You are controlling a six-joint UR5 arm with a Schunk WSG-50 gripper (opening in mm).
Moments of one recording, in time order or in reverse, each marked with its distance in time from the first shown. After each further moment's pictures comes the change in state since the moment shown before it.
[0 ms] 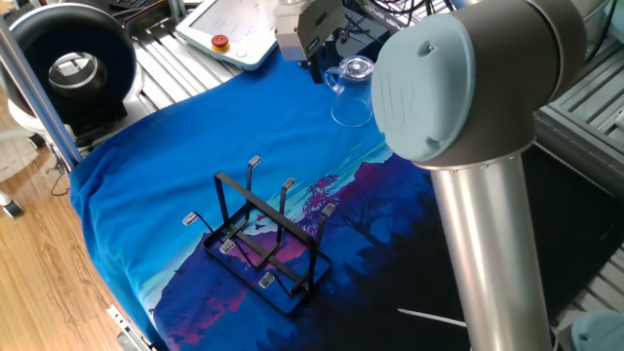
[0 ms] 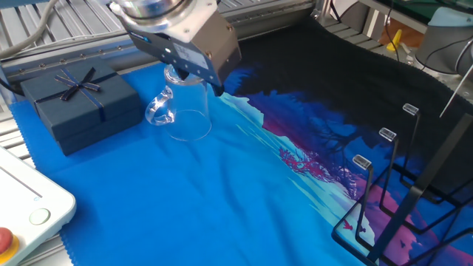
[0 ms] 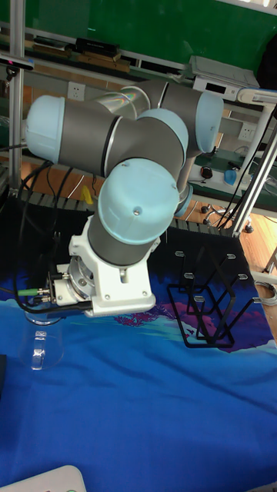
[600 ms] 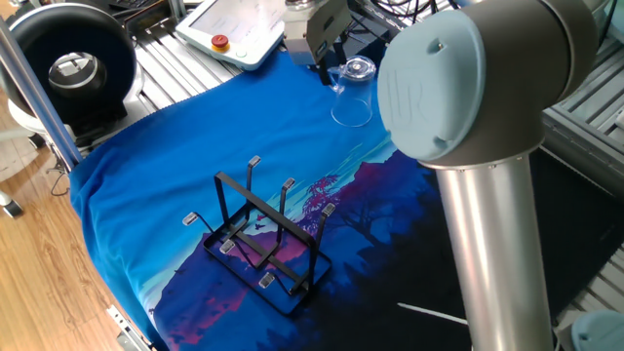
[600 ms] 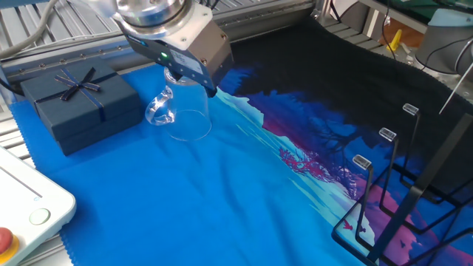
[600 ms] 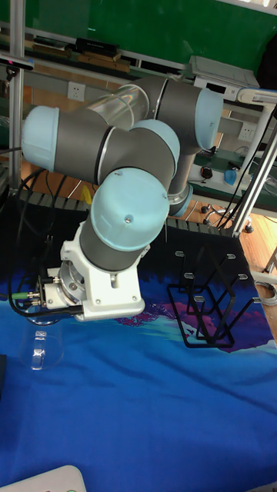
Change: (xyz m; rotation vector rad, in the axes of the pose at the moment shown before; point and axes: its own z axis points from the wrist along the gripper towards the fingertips) arm 0.001 -0.018 0.017 0.034 0.001 -0.008
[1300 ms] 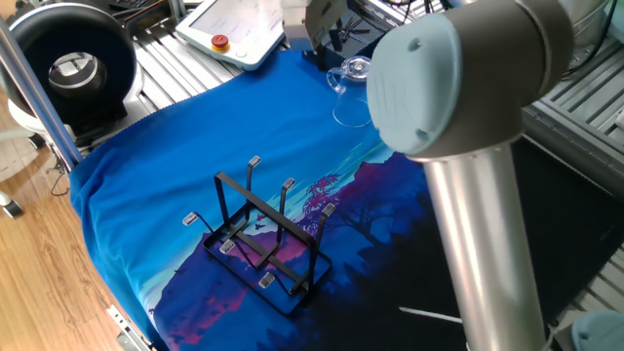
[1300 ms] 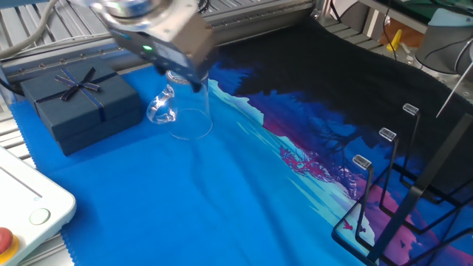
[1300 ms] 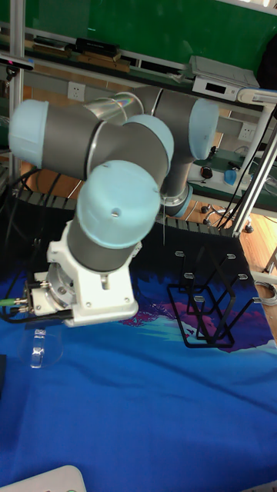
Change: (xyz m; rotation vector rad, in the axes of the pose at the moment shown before) arm -0.032 -0.027 -0.024 -0.023 -0.073 -0.035
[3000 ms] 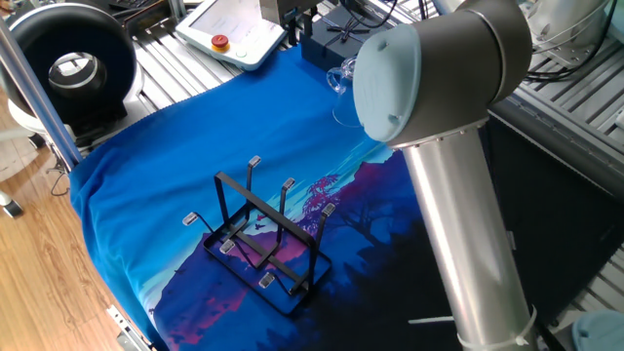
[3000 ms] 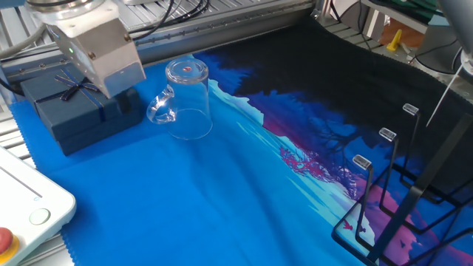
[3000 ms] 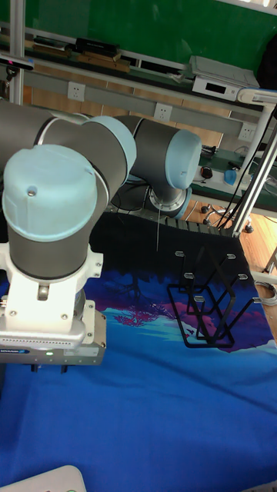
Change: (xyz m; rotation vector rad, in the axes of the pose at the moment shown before) arm -0.061 -0.027 -0.019 -0.085 -0.158 0.277
